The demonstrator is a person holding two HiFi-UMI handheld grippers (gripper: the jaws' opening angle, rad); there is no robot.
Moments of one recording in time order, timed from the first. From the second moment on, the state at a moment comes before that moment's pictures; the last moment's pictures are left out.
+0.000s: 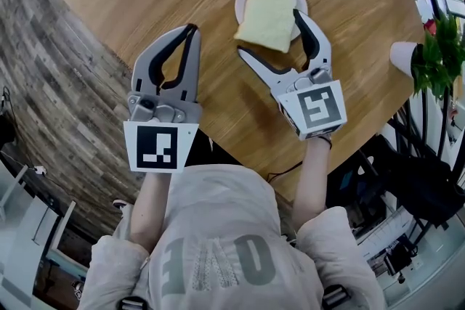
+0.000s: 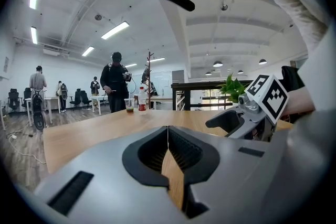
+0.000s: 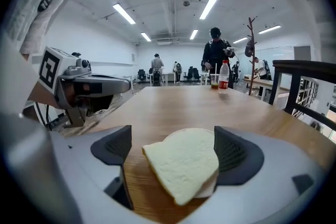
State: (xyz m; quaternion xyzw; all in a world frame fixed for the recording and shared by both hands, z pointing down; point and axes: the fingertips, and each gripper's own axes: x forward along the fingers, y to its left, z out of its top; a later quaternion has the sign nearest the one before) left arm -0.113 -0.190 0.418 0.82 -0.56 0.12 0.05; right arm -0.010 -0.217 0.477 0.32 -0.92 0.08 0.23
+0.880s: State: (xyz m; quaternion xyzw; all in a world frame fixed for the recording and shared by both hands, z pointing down) left arm -0.102 -0.112 0.263 0.81 -0.58 0.01 -0.07; right arm 0.029 -0.137 0.259 0.42 -0.90 -0.07 0.00
